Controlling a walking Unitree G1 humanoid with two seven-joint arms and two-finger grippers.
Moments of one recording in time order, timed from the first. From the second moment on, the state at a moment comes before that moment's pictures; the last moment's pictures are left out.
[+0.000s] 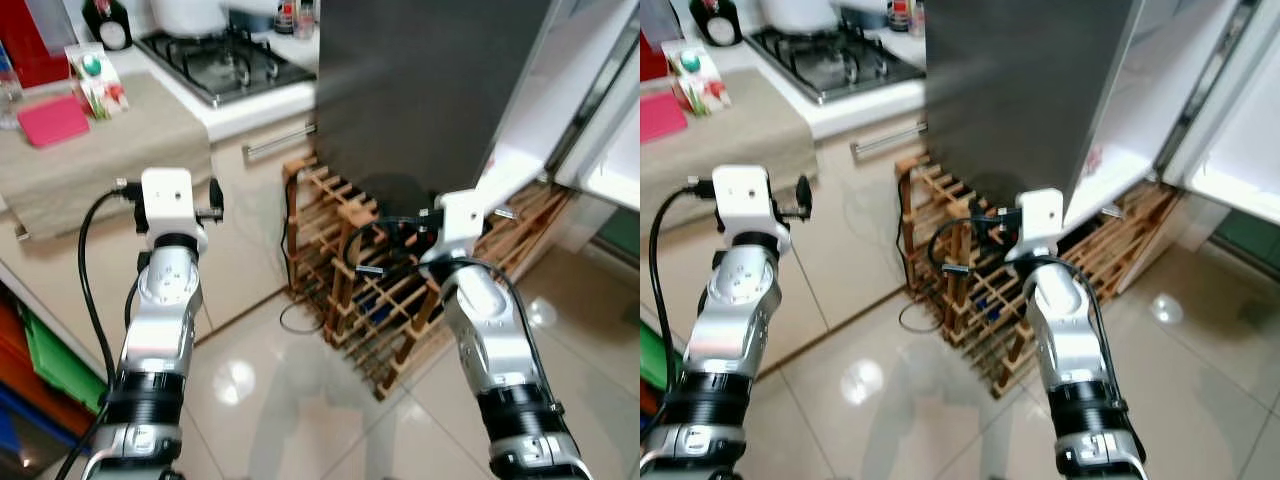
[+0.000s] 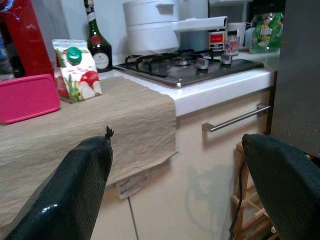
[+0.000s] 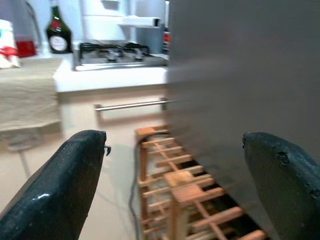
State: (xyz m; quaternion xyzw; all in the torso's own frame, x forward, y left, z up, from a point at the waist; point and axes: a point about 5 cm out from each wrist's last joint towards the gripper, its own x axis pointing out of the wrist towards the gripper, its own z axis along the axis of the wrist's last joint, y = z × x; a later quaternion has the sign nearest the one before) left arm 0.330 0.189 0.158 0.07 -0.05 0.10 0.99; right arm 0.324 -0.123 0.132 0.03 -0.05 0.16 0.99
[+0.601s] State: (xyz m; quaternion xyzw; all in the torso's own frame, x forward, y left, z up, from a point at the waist) left arm 0.324 0.205 0.158 0.06 -0.06 0.12 0.99; right arm 0.332 -0.113 0.127 0.03 -0.03 0.16 0.99
